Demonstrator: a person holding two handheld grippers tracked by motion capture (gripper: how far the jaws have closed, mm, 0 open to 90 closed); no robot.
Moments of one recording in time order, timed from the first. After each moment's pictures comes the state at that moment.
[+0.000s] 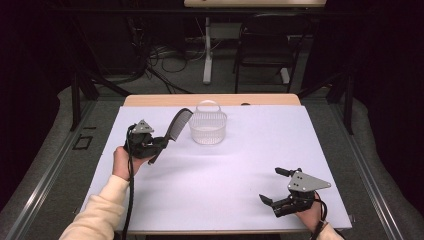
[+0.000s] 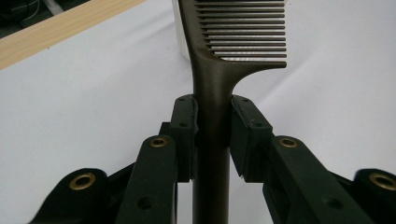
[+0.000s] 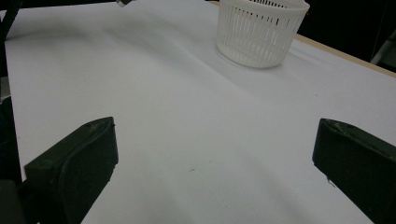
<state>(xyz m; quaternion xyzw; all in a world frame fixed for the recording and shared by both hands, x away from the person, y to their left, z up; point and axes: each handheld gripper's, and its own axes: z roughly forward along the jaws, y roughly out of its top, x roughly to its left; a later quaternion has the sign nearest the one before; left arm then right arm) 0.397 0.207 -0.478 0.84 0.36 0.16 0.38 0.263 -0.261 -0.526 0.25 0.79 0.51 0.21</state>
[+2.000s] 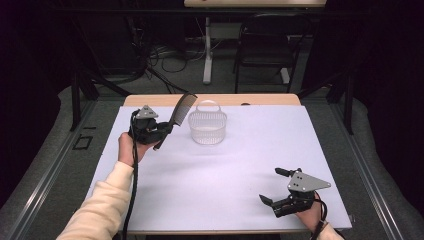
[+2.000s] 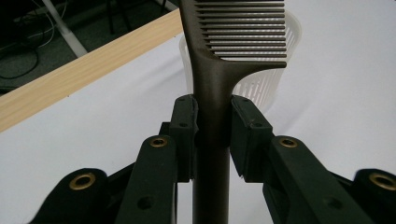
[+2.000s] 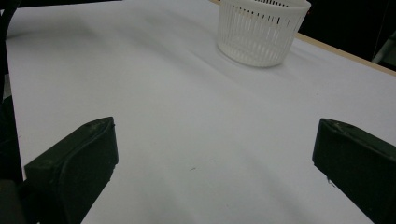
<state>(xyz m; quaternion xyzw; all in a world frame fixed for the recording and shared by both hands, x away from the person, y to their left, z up) 0.421 0.191 -0.448 0.82 0.35 0.18 0.41 0.263 -0.261 -0.526 0.25 0.79 0.51 0.21</state>
